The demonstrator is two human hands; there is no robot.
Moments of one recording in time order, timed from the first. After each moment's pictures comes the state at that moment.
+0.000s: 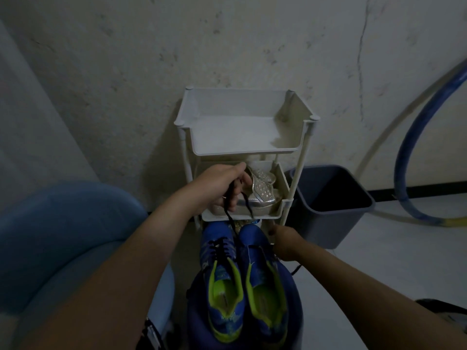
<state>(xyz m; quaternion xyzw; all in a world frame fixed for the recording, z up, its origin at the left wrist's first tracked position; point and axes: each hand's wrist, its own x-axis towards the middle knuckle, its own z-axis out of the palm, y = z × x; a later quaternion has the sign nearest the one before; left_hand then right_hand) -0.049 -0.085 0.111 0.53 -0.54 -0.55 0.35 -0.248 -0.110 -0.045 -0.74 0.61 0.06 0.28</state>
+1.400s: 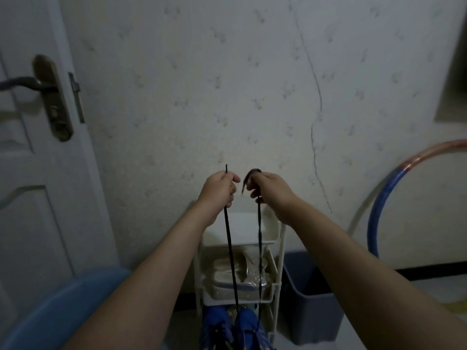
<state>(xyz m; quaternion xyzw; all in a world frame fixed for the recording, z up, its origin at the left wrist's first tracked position) -0.079 -0.058 0.318 0.52 -0.54 -0.35 0.57 -0.219 -0.070 0.322 -0.66 0.41 -0.46 0.42</state>
